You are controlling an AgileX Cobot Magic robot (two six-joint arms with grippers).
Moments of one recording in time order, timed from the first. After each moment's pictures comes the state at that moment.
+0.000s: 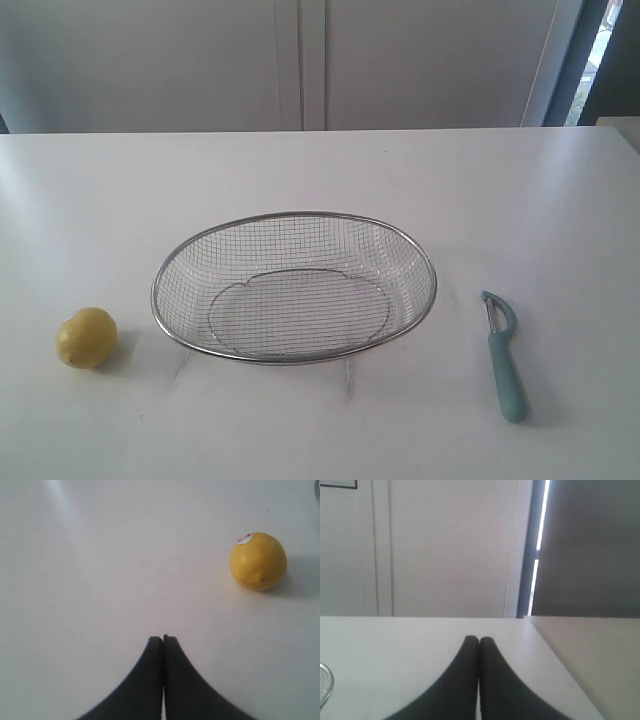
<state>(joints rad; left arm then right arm) 0.05 0.00 0.02 -0.06 0.52 0.13 -0.09 0.00 -0.01 -0.05 0.00 0.02</state>
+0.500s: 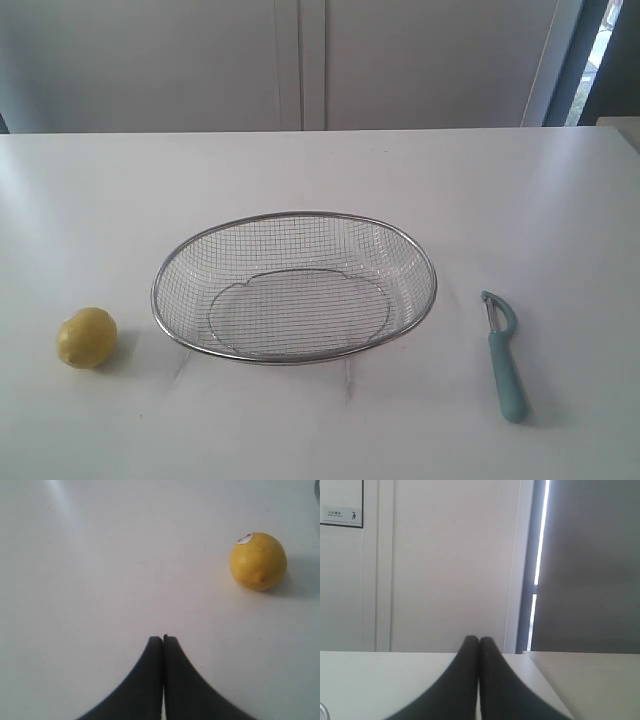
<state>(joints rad) 0.05 0.00 0.02 -0.06 0.52 0.13 -0.09 0.00 -0.01 -0.05 -0.13 0.02</state>
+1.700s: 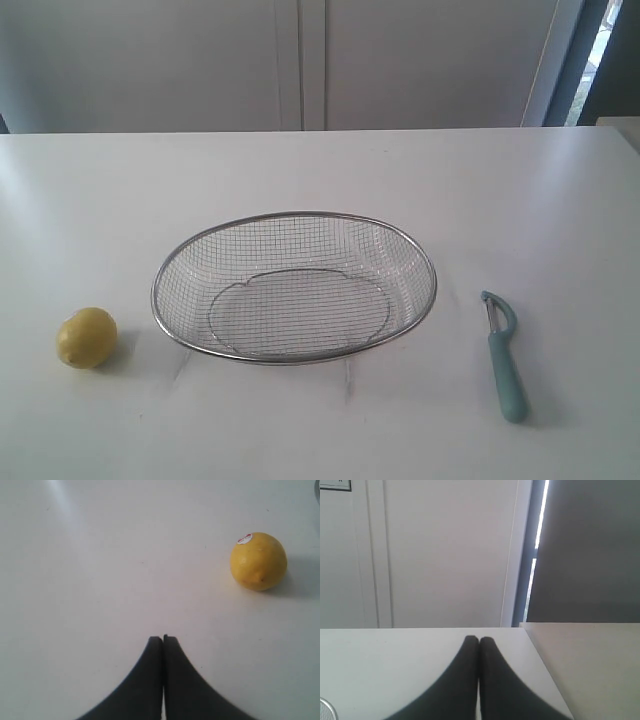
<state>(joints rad) 0.05 0.00 0.02 -0.06 0.52 0.13 -0.09 0.33 -0.46 -0.05 0.23 0.02</state>
